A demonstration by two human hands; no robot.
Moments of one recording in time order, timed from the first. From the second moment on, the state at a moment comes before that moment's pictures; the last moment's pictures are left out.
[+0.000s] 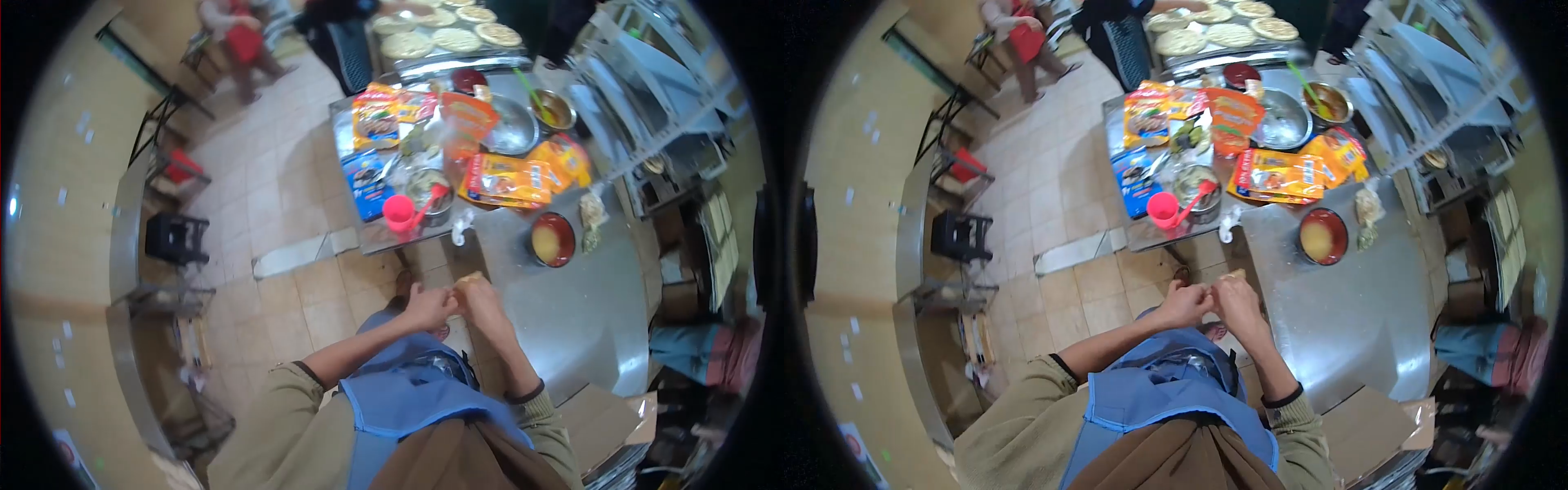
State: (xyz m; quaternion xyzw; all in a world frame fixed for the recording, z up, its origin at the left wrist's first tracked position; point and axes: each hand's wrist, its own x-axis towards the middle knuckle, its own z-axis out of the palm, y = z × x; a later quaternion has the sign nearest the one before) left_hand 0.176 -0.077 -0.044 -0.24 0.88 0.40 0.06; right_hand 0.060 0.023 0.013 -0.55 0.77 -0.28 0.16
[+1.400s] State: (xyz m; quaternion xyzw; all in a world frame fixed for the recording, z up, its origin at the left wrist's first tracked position) left_hand 0.321 -0.368 0.088 -0.16 0.88 0.44 -0.04; right_hand 0.136 -0.246 0.097 -0.72 0.58 -0.34 0.16
